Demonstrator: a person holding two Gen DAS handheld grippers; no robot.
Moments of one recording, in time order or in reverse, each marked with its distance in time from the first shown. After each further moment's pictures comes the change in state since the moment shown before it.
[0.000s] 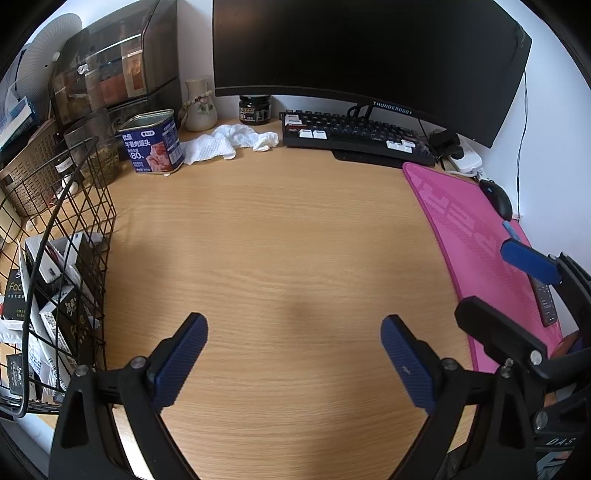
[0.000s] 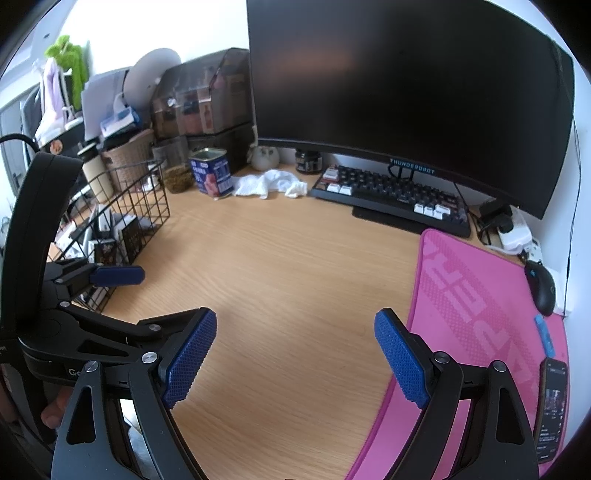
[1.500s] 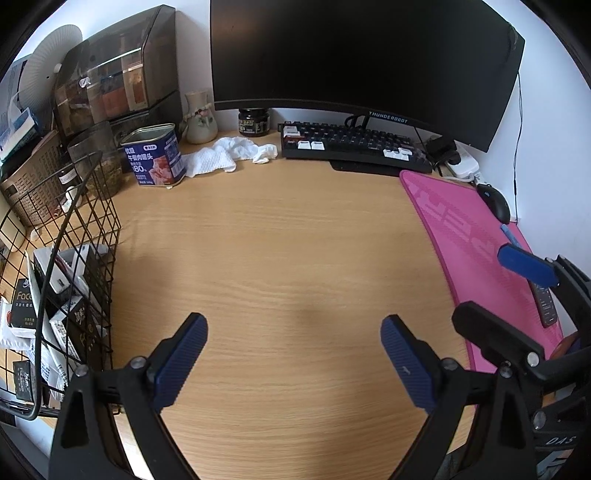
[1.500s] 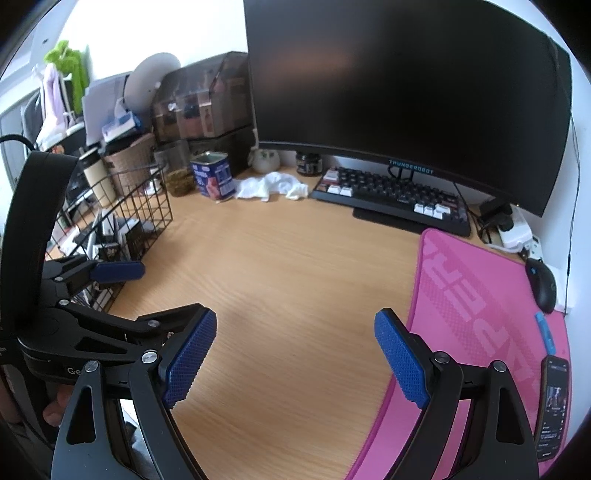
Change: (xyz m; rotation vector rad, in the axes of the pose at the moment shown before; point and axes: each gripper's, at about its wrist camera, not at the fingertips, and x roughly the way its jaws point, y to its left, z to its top) left arm -0.009 -0.001 0.002 0.019 -0.035 0.002; right arm -0.006 0.001 -0.002 0.015 -0.010 0.004
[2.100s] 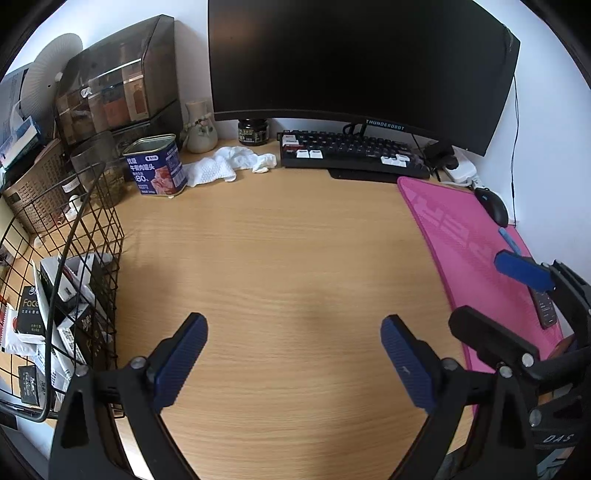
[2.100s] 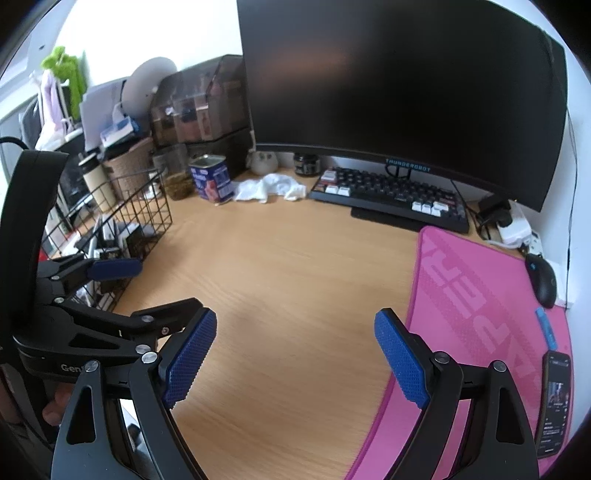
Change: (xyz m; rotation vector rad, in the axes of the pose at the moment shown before) left arm -0.007 -0.004 0.003 0.011 -0.023 0.004; right arm -0.002 -0.005 -0.001 0.020 -0.001 0.007
